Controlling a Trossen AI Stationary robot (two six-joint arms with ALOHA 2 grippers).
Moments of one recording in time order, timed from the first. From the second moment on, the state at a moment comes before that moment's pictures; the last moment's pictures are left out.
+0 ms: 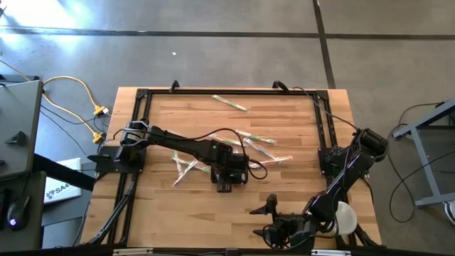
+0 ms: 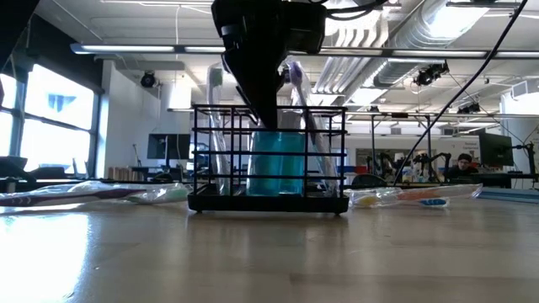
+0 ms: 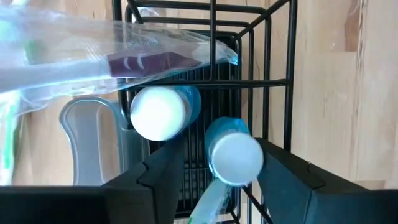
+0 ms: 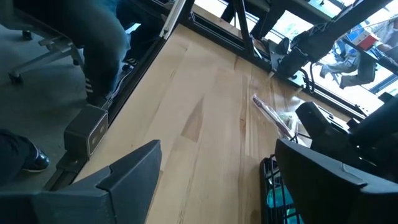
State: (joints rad) left arm -0.17 1.99 1.70 -0.91 -0.01 -0.17; right arm 0.88 1.71 1.19 -0.11 0.78 0.06
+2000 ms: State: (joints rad) left arm -0.19 1.97 2.05 -1.36 -0.02 -0.13; right arm 0.88 1.70 1.19 -0.12 0.78 0.06
